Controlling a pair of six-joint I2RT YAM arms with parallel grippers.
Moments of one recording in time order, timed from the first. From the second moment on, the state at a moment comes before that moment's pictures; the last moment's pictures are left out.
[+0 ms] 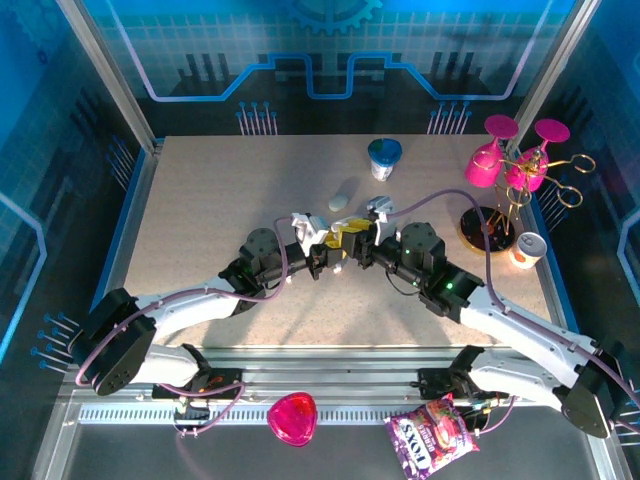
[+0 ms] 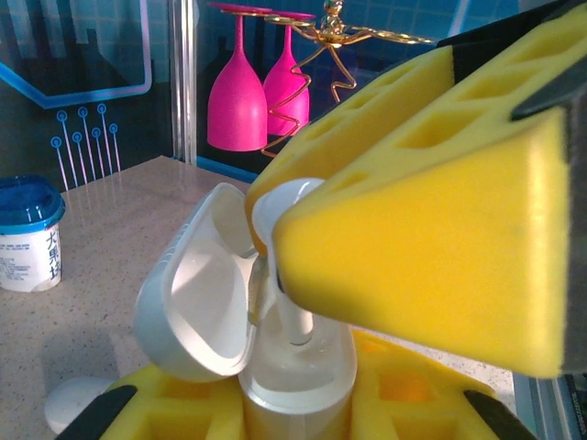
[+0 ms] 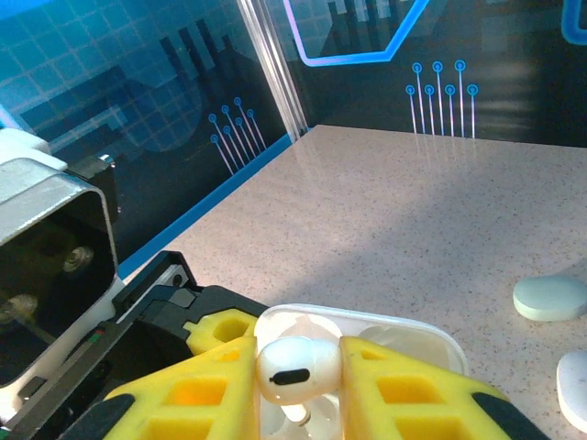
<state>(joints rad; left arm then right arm) -0.72 1.33 0.61 0.71 0.35 -0.11 0.78 1.01 0.73 0.09 -0.03 0.32</state>
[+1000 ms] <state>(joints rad) -0.72 1.33 0.61 0.70 0.32 -0.11 0.79 1.05 0.77 0.07 -0.01 0.33</state>
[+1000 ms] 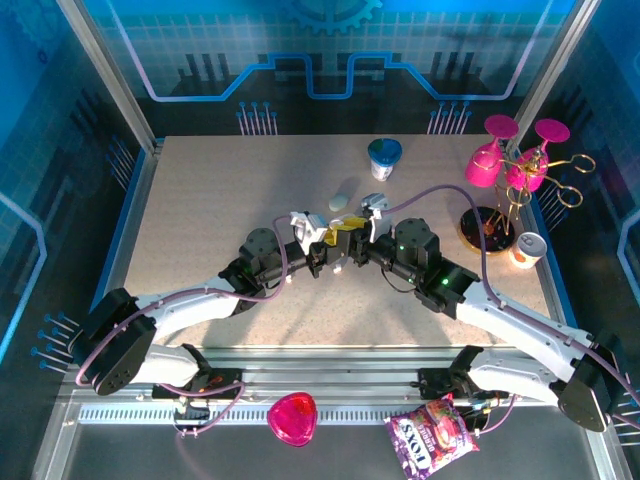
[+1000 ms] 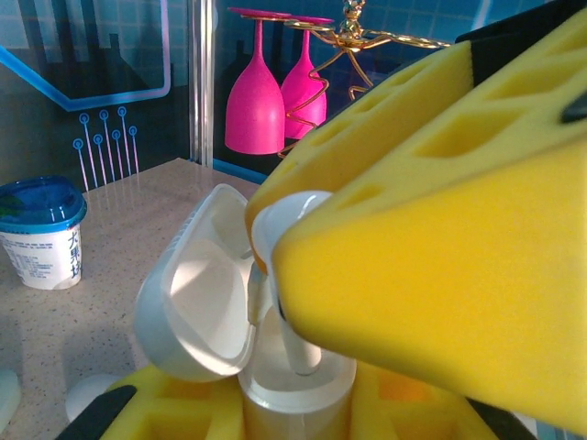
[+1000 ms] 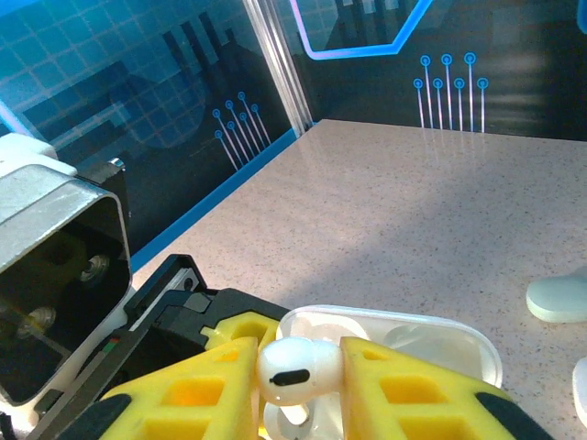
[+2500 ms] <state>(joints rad) -0.72 1.33 0.61 0.80 0.35 -0.07 0.78 0.92 0.83 -0.11 -0.03 0.38</state>
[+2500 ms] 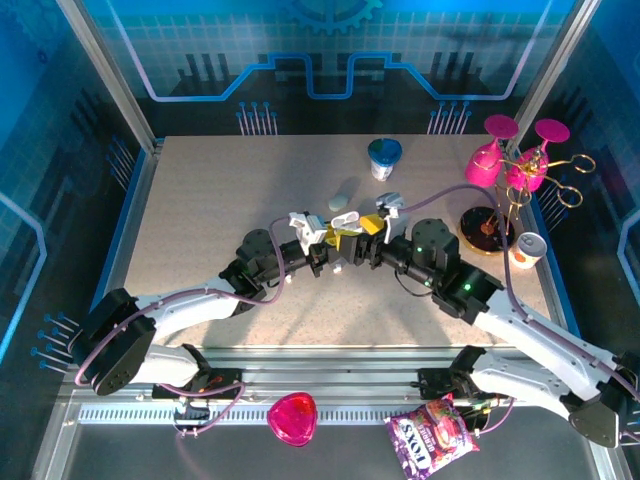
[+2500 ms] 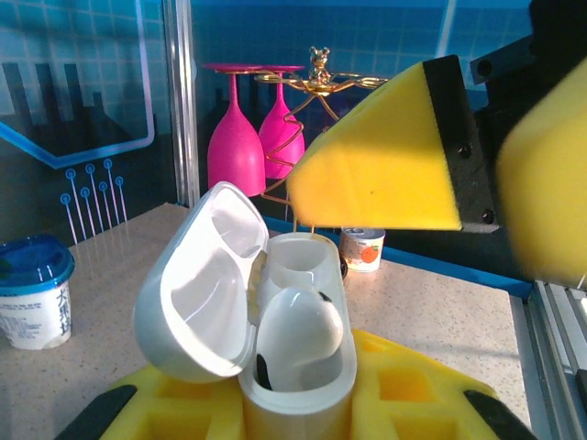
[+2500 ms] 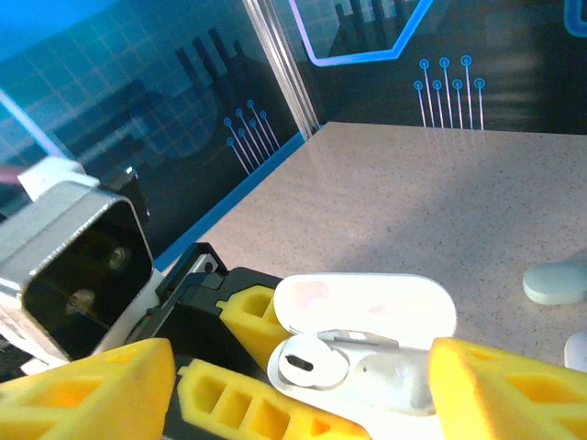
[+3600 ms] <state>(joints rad) -0.68 1.14 0.47 0.73 0.47 0.05 0.19 1.50 0.96 -0.44 -0.15 0.38</state>
